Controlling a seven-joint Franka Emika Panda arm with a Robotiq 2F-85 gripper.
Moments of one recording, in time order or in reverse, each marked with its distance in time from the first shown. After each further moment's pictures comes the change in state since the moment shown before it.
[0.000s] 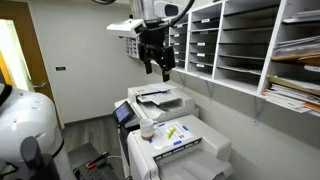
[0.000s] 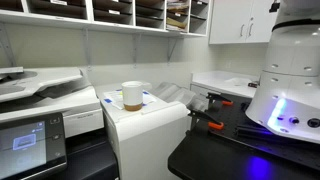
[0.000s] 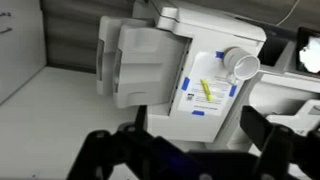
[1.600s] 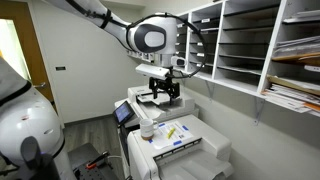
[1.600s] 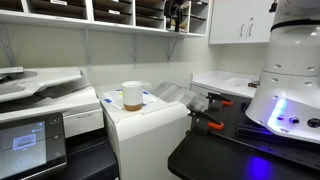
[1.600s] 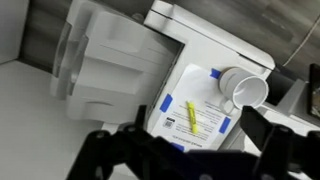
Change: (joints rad) arm 0.110 0.431 0.081 -0.038 0.074 0.297 -0.084
